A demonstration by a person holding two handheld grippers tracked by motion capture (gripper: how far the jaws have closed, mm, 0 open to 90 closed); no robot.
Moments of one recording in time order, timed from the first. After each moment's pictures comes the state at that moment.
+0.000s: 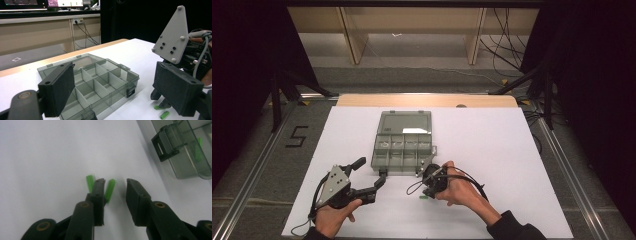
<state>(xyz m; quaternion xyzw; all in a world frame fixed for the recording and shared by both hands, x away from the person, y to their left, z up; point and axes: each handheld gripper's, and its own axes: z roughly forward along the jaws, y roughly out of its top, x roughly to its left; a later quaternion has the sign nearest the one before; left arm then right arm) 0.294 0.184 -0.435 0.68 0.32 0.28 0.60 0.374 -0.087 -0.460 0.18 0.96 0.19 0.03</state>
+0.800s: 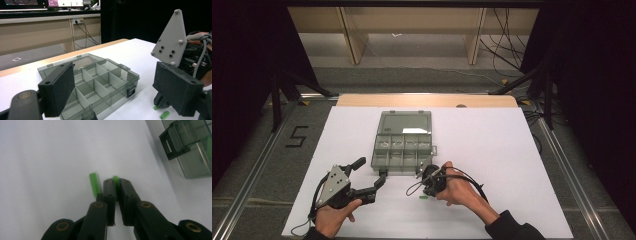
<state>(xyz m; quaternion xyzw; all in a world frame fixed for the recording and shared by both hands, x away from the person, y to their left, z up) 0.294 0.184 -0.435 0.68 0.32 0.28 0.60 0.375 -0.085 -0.463 0.17 0.97 0.18 0.02</state>
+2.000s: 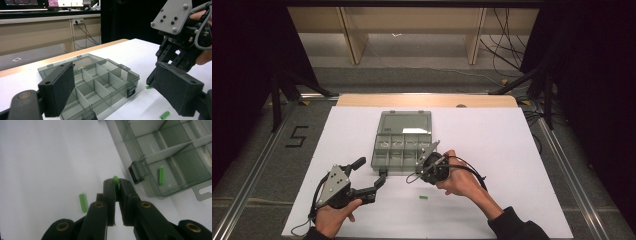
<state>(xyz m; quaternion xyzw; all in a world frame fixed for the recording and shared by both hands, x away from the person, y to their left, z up) 0.294 0.184 -0.435 0.68 0.32 0.28 0.60 0.386 -0.088 -0.427 0.17 0.95 0.24 0.06</state>
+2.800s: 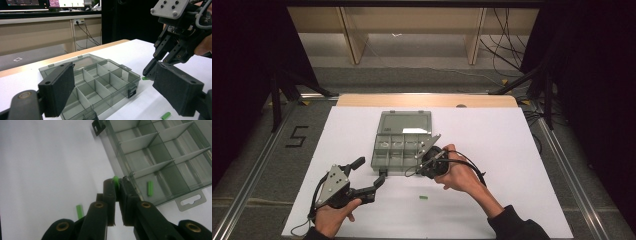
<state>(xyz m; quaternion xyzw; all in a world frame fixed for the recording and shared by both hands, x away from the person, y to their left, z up) 0.294 0.185 -0.435 0.67 0.33 0.28 0.60 0.392 -0.086 -0.410 0.17 0.95 0.27 0.07</state>
